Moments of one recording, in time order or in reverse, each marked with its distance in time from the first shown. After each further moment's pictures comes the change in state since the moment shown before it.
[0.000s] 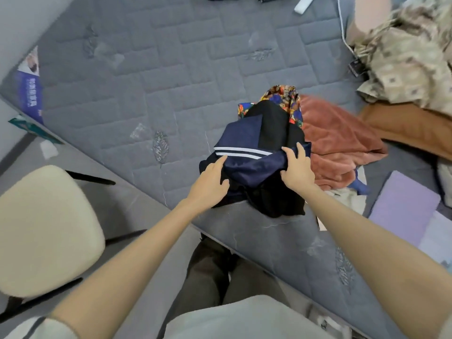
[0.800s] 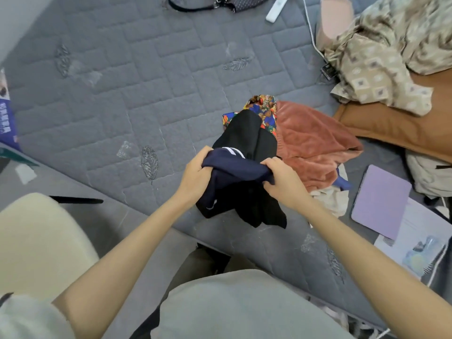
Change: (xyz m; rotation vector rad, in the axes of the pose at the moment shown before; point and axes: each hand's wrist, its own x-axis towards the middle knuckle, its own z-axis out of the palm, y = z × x) left_hand 0.013 0.039 -0.061 -0.540 0.122 0.130; right_hand -0.047 -0.034 -0.047 0.210 0.061 -0.343
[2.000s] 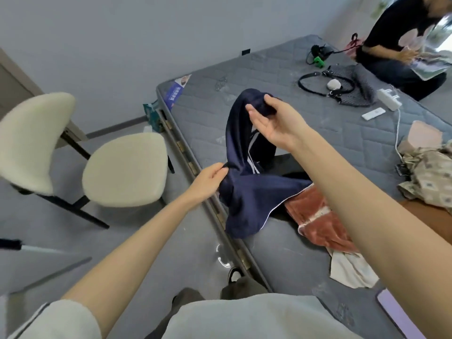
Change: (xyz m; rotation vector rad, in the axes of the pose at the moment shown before) left_hand -0.284 -0.007 -0.041 -0.107 0.415 -0.078; right_hand -0.119 -0.271 -0.050 1.498 -0.547 0.166
